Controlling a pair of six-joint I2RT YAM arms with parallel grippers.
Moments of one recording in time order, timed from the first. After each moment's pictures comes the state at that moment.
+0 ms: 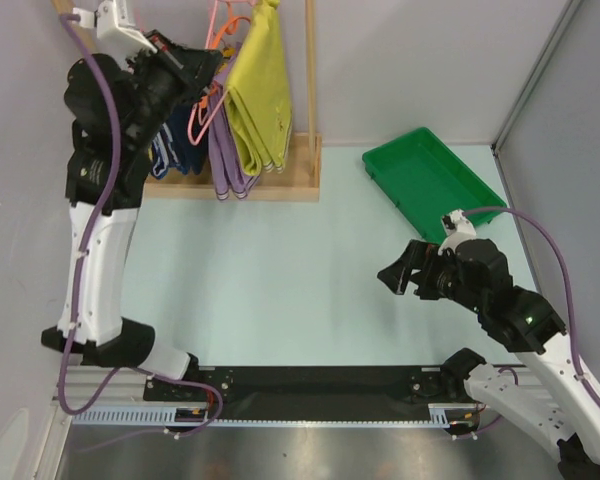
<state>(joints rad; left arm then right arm) -0.30 1.50 2.22 -0.52 0.08 -0.53 0.60 0.65 0.95 -0.82 -0.02 0.67</state>
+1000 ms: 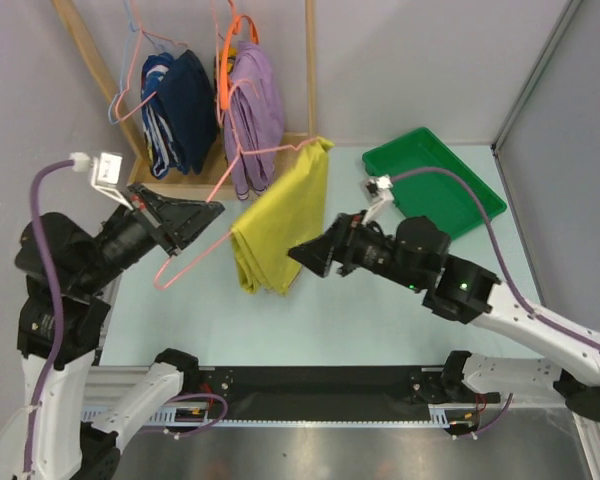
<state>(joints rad) -0.30 0.78 1.52 -0.61 0.48 -0.63 1.00 0.96 1.10 -0.22 -0.03 0.80</state>
